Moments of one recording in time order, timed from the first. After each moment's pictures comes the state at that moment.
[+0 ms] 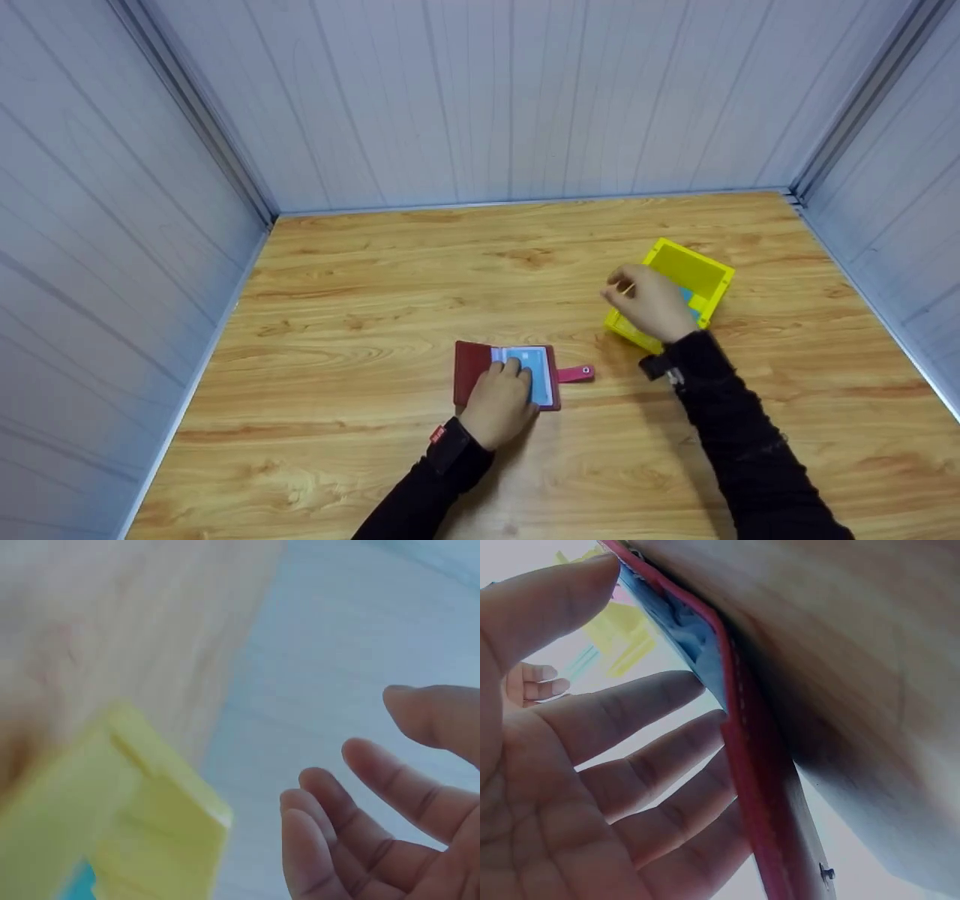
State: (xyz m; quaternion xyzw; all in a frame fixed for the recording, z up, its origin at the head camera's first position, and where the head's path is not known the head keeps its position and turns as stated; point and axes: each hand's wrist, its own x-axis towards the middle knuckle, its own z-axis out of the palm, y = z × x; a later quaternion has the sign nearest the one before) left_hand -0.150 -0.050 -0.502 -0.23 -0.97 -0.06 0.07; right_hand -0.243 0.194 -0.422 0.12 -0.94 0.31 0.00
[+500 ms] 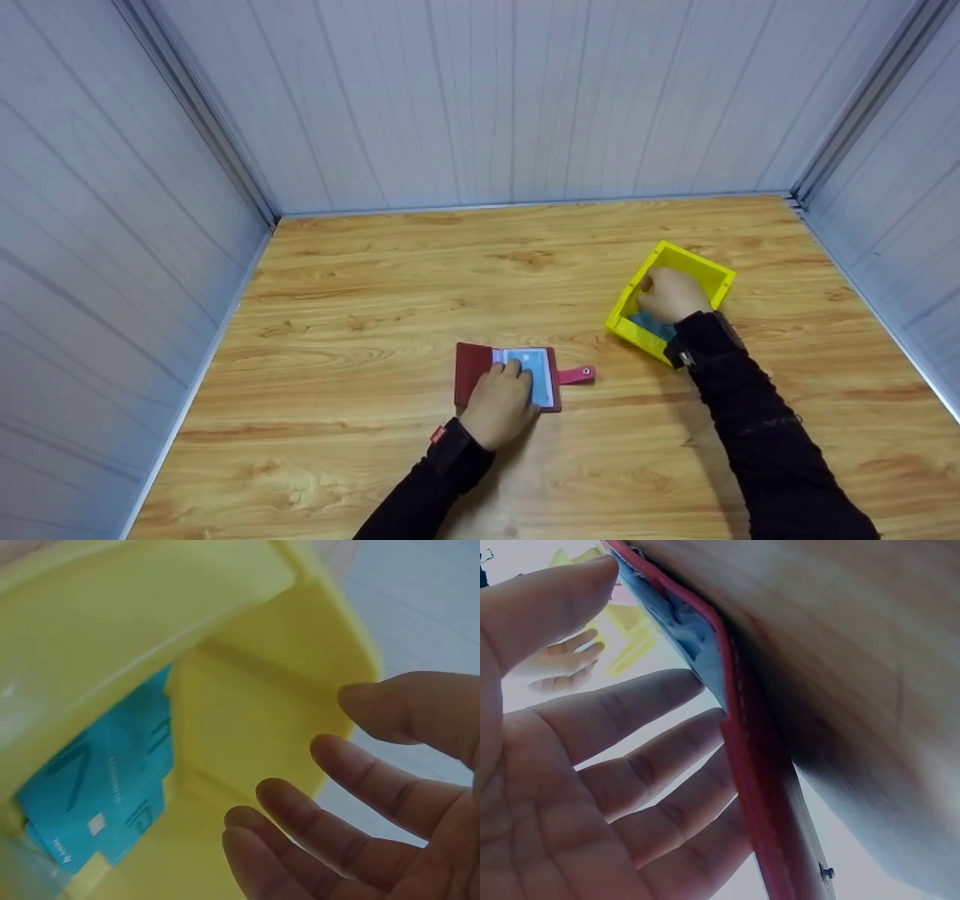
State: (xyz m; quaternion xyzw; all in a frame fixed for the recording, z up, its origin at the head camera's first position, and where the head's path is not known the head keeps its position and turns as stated) left_hand -0.151 -0.051 -0.502 -0.24 -0.97 -0.07 0.06; right_hand -0.277 0.233 -0.431 0.07 -0.97 0.20 -0.08
